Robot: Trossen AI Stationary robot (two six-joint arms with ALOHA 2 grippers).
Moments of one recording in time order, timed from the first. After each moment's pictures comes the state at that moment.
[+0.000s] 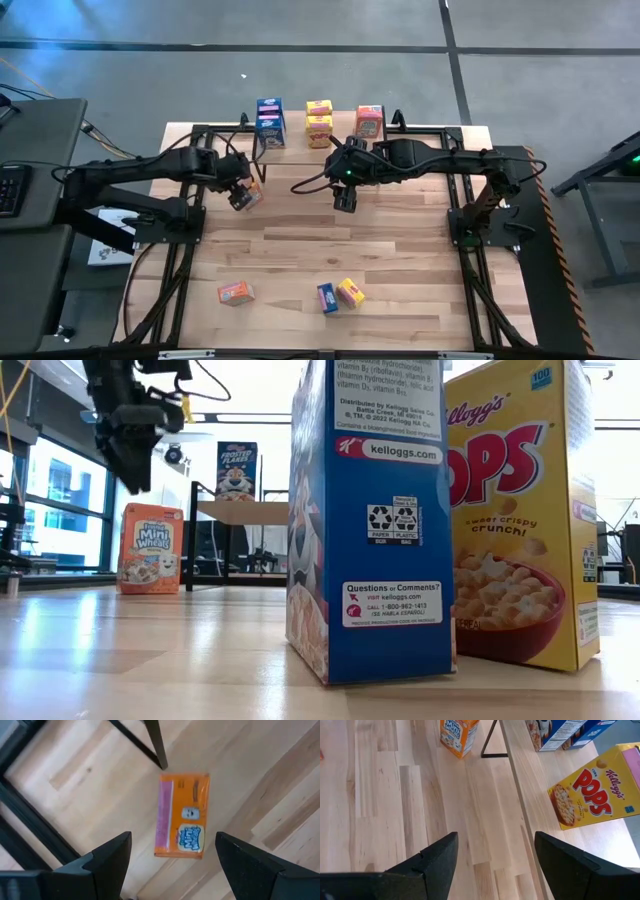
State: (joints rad) left arm 0.23 1.07 0.94 -1.17 -0.27 -0.47; right arm -0.01 1.74 1.85 -1.04 0.29 0.00
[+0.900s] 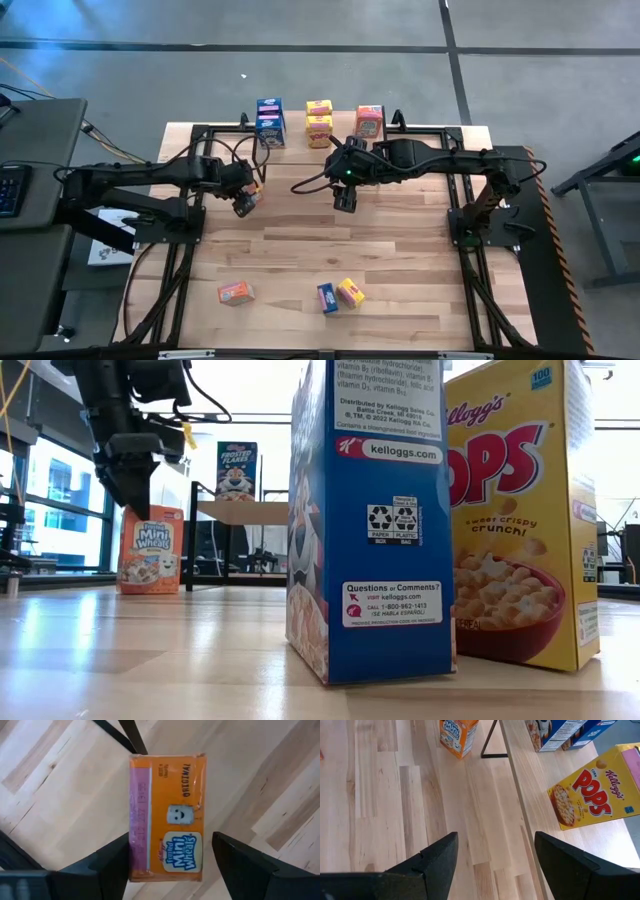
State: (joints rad) left arm 0.23 1.06 0.76 -0.98 -0.21 -0.42; right arm -0.01 1.74 1.85 -1.03 0.29 0.00
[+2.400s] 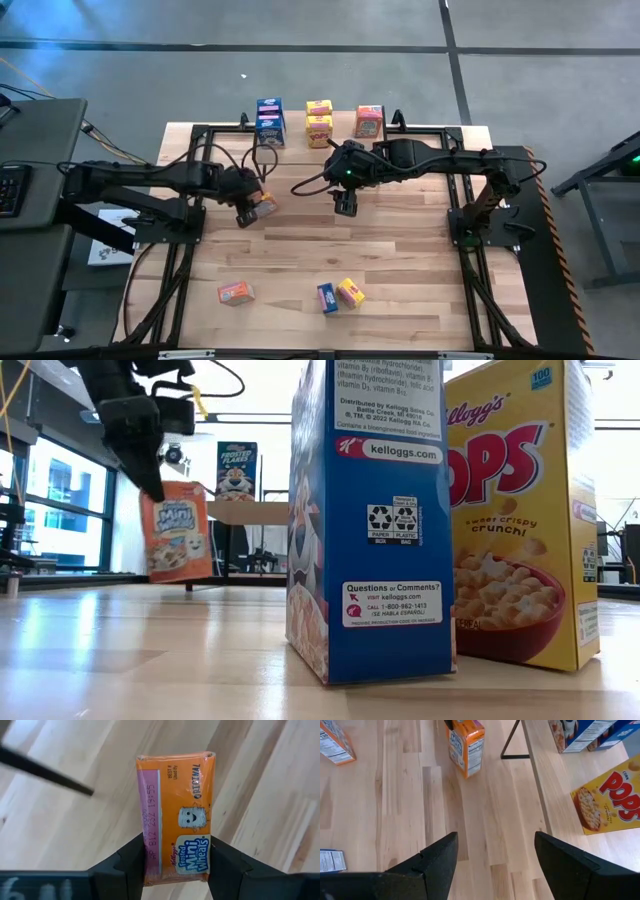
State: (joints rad) left arm 0.09 1.06 0.79 -0.87 -0.14 -0.32; right arm -0.01 1.74 1.85 -1.03 0.19 0.00
